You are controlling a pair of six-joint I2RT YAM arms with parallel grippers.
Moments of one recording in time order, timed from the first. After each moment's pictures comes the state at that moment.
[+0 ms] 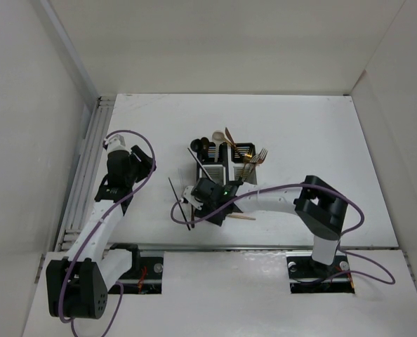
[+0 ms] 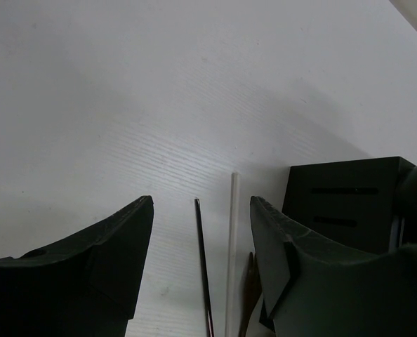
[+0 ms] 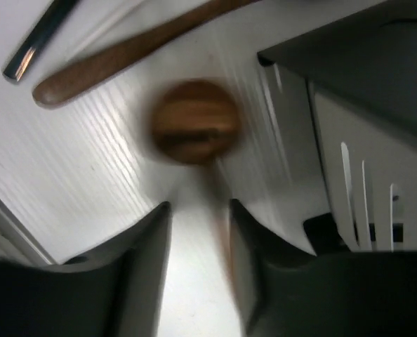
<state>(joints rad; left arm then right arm) -0.07 0.97 0.56 -0.10 -0.02 -0.62 1.11 1.83 1.18 -0.50 0.07 -0.13</state>
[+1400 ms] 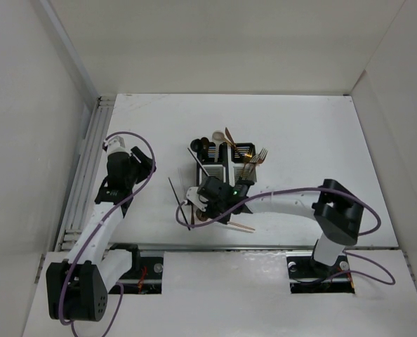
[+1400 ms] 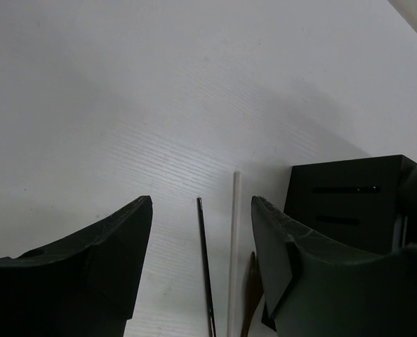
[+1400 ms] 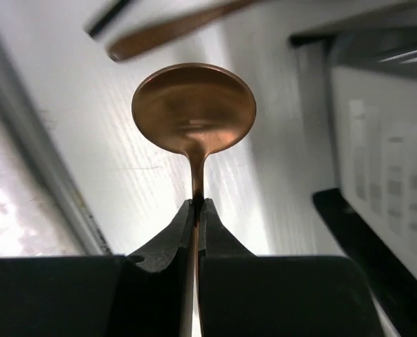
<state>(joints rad) -0.07 0.95 0.54 -0.09 -0.03 -0.62 1.11 1.74 1.14 -0.54 -0.05 -0.19</state>
